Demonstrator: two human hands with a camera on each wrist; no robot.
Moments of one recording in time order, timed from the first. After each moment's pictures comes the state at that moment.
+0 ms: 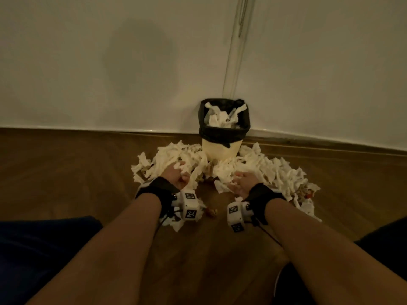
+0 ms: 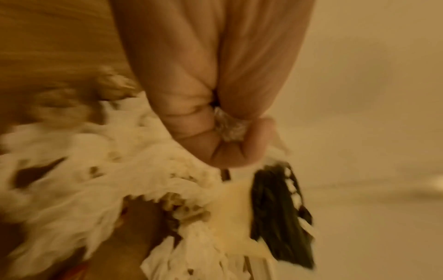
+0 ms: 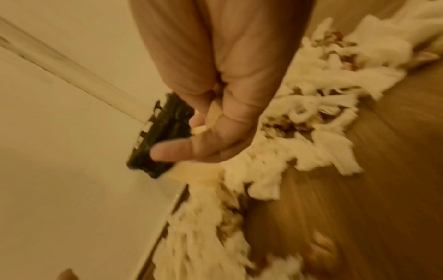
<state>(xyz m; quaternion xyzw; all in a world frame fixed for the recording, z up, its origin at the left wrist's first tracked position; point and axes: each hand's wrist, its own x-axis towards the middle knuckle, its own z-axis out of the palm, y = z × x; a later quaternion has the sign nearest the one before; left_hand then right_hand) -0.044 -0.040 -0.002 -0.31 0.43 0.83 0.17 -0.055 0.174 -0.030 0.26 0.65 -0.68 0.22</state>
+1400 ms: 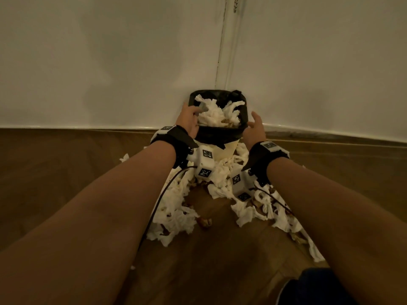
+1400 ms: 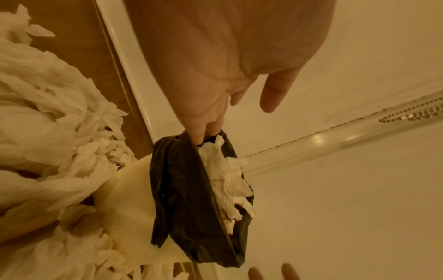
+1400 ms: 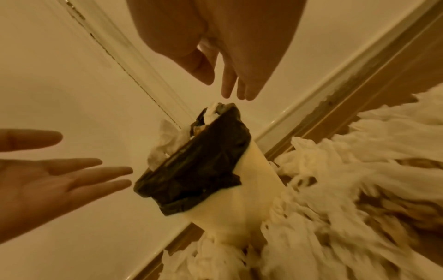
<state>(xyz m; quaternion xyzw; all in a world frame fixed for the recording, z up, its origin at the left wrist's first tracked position) -0.187 0.026 0.059 -0.16 0.49 0.86 0.06 -0.195 0.191 0.014 0.14 0.78 -0.60 0.00</state>
